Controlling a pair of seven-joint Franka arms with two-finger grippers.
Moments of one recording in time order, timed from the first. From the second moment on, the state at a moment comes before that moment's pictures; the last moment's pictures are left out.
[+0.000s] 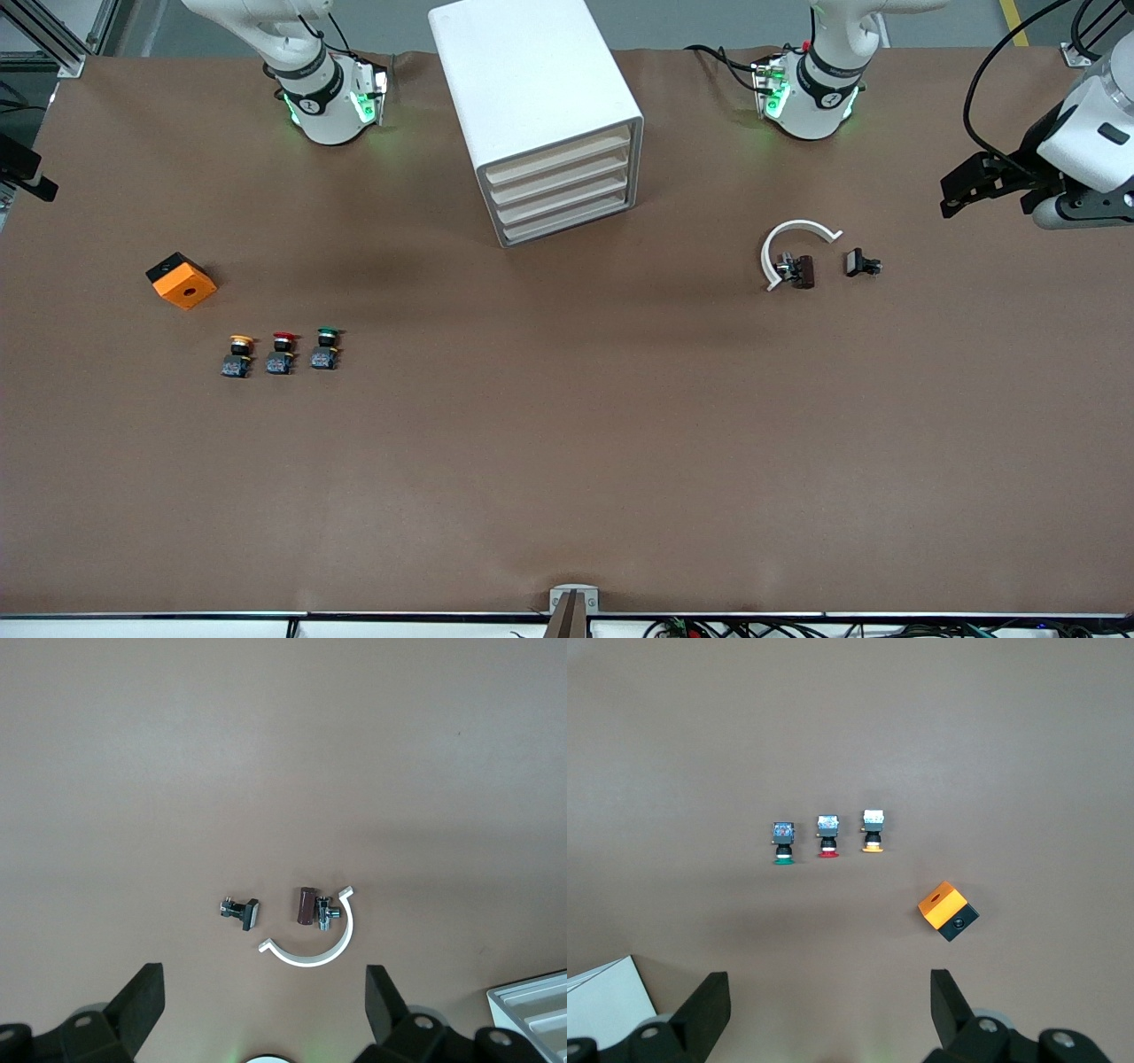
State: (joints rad) left arm -0.04 -0.09 -0.04 -1.68 0.02 1.55 -0.11; right arm -0.05 -0.08 -0.12 -1.53 0.03 1.46 -0.12
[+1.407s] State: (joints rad) left arm -0.04 0.11 -0.04 -1.71 0.02 1.50 -0.11; right arm -0.05 -0.08 -0.12 -1.54 0.03 1.46 -0.12
